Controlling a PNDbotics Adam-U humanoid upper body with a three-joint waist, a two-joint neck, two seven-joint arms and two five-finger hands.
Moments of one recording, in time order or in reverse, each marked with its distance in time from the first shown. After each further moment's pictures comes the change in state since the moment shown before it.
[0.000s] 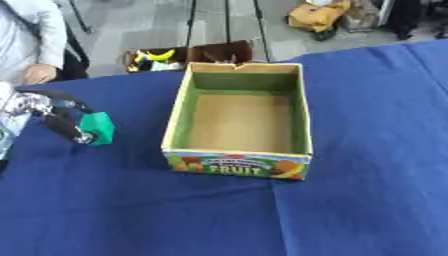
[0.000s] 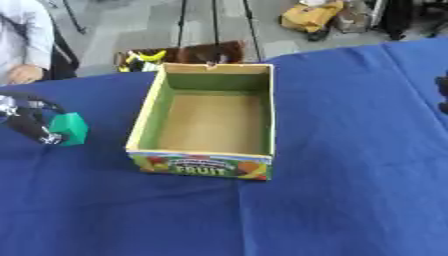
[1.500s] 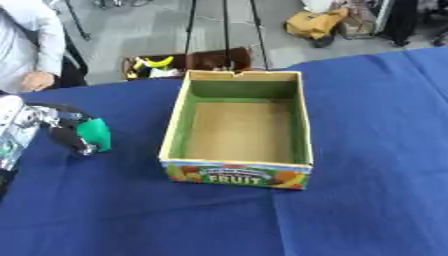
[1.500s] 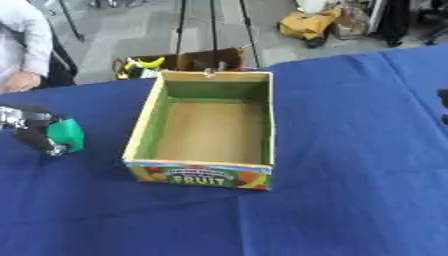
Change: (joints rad) left arm -0.013 -0.015 0.008 0.027 0.000 -0.005 0.020; right arm -0.009 0.000 -0.001 0.000 -0.005 0.009 -0.002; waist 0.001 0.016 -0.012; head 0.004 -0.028
